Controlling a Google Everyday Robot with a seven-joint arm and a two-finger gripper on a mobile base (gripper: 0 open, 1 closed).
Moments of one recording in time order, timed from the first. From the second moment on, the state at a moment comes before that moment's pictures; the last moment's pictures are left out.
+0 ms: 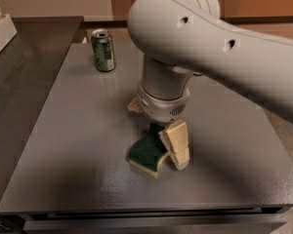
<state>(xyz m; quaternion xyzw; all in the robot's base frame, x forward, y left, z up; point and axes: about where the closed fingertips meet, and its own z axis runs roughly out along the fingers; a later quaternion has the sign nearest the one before) 0.429 -0.024 0.841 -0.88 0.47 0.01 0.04</state>
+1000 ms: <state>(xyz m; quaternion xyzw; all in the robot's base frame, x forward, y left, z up) 0.437 -0.046 0.842 -0.88 0.48 0.02 0.05</state>
